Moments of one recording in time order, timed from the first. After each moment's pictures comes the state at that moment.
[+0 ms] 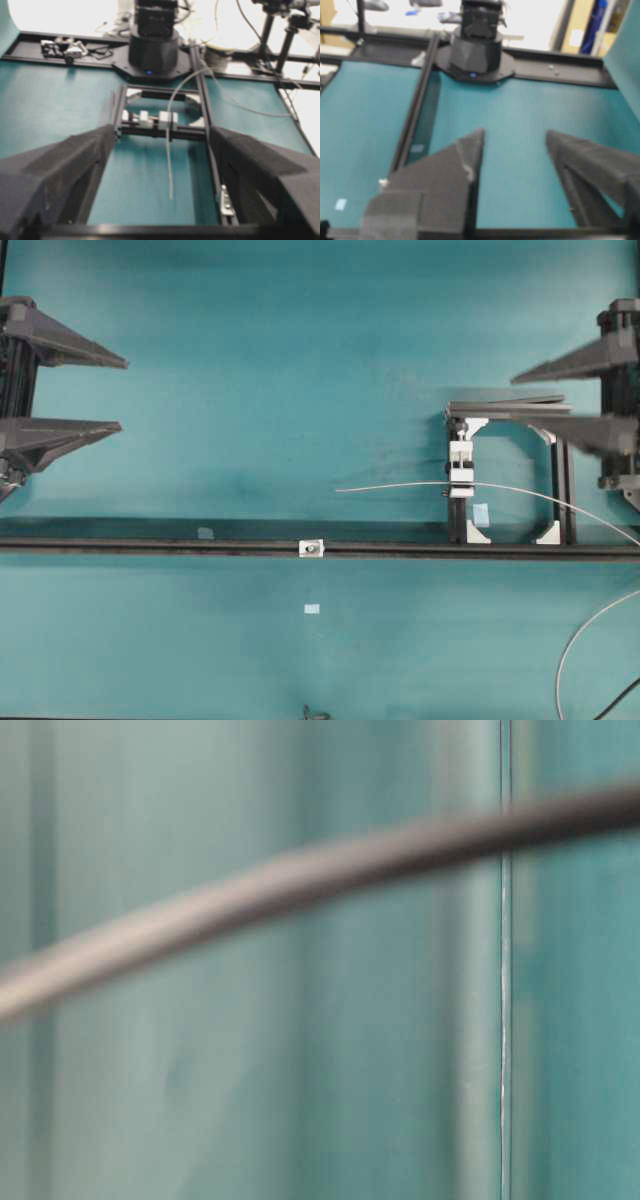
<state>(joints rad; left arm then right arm) 0.00 -0.94 1.18 -0.04 -0.23 -0.03 -0.01 -0.90 1.14 0.00 -0.22 0.04</state>
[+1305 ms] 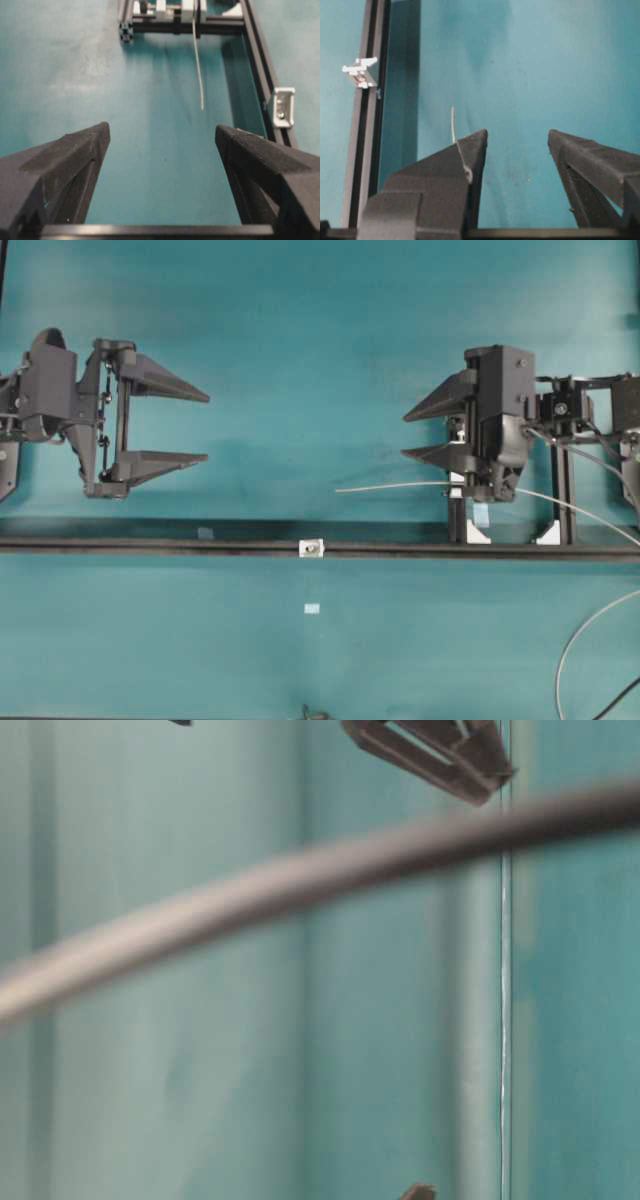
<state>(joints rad) 0.00 -0.41 1.20 -0.04 -0.53 0.05 -0.02 -0.30 0.97 0.02 -0.12 0.21</state>
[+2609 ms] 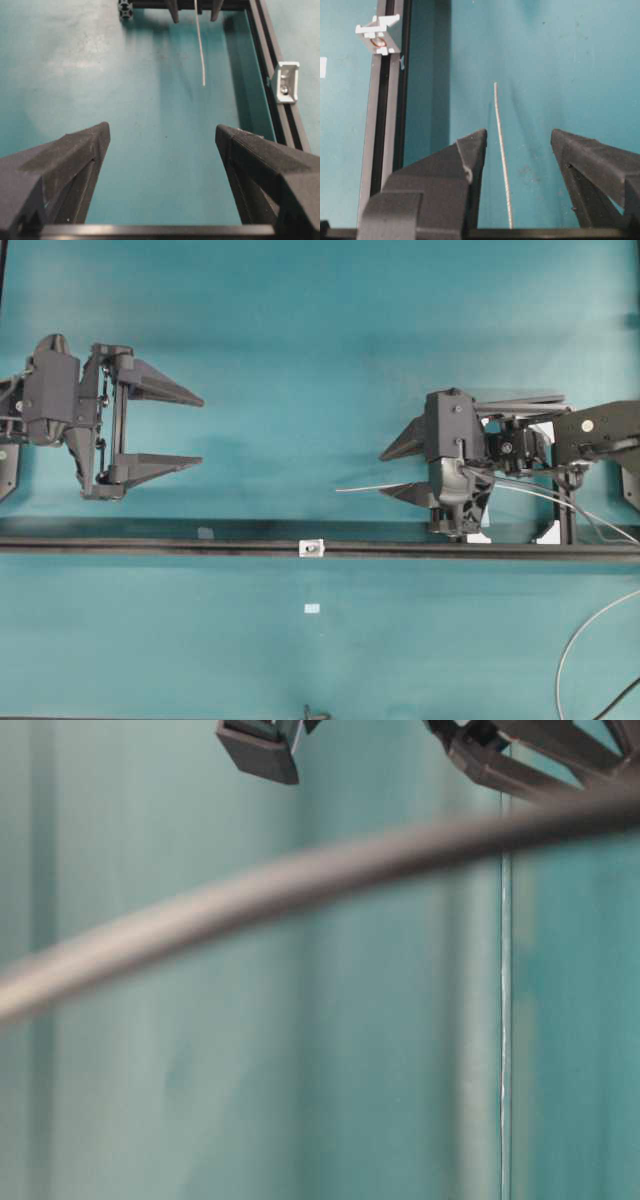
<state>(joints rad) 0.00 -0.40 1.23 -0.04 -0.53 0.05 0.07 -0.06 0.91 0.02 -0.19 0.26</state>
